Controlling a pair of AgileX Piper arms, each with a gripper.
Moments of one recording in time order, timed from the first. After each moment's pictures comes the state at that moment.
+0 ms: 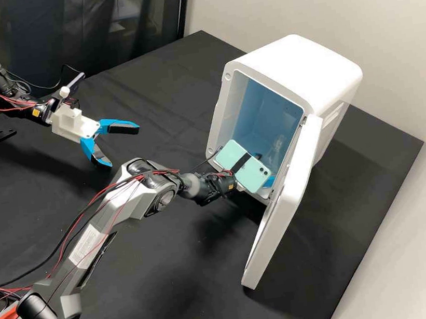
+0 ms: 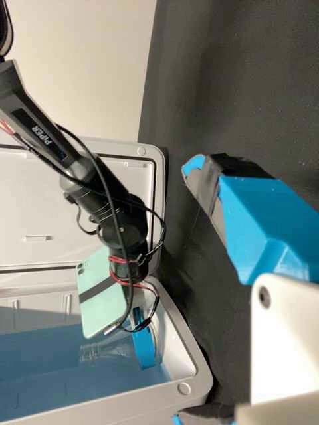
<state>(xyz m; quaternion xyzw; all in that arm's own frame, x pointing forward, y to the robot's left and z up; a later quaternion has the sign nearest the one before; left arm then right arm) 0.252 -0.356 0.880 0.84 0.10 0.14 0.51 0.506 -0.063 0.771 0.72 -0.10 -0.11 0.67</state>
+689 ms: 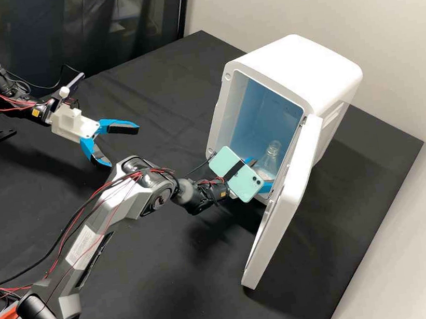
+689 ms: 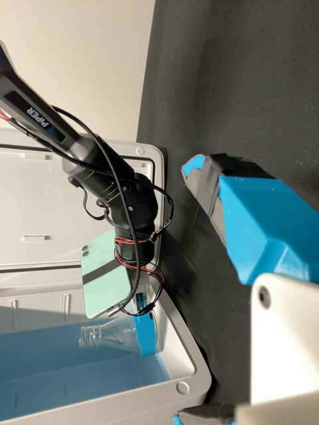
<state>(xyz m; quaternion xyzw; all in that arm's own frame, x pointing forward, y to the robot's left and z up) 0.251 -0.356 0.879 0.84 0.10 0.14 0.51 0.481 -0.066 0.767 0.73 -0.11 -0.10 0.66</state>
